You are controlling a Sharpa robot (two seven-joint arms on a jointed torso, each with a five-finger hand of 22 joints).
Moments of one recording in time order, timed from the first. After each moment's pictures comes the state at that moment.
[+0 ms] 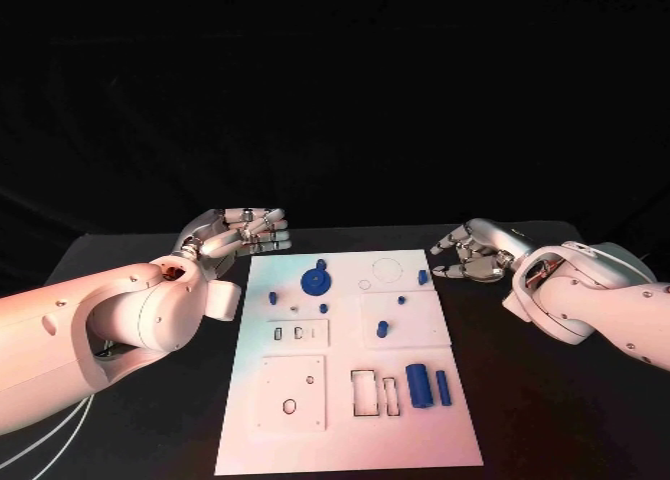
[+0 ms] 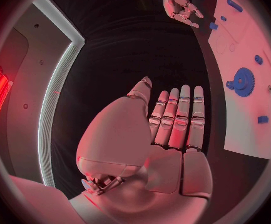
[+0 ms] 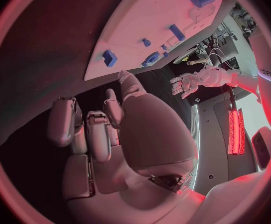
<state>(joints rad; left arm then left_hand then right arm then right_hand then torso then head) 1.24 -0.97 0.00 1.70 0.02 -0.42 0.34 1.46 -0.04 0.07 0.18 0.18 0.94 0.24 0.09 0.07 1.01 0.18 0.10 0.07 1.02 0.15 0.10 0.09 0.17 0.81 0.28 0.26 0.09 1.28 -0.98 -0.11 1.51 -1.24 -0.43 -0.02 1.50 -0.04 -0.03 0.12 0.42 1.02 0.14 0.07 0.09 1.31 0.06 1.20 1.23 1.46 -0.01 1.53 1.31 0.07 1.36 0.10 1.26 1.28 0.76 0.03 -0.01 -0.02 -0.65</state>
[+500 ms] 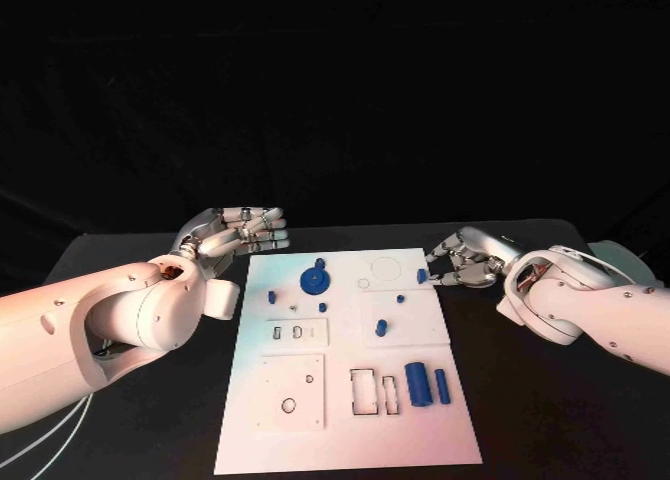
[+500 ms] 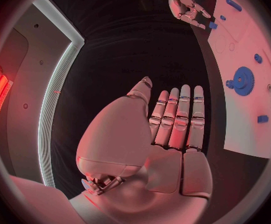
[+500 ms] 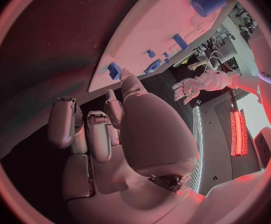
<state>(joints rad) 1.24 -0.97 0.00 1.70 0.02 -0.42 0.34 1.46 -0.04 0.07 0.18 0.18 0.94 0.24 0.09 0.07 1.01 0.18 0.10 0.07 1.02 0.15 0.10 0.09 0.17 0.81 0.28 0.26 0.09 1.25 -0.94 -0.11 1.44 -1.23 -0.39 -0.01 1.48 -0.07 -0.02 0.14 0.30 1.01 0.15 0.07 0.08 1.34 0.06 1.22 1.24 1.46 -0.01 1.53 1.31 0.07 1.37 0.10 1.27 1.31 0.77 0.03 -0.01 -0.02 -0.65</state>
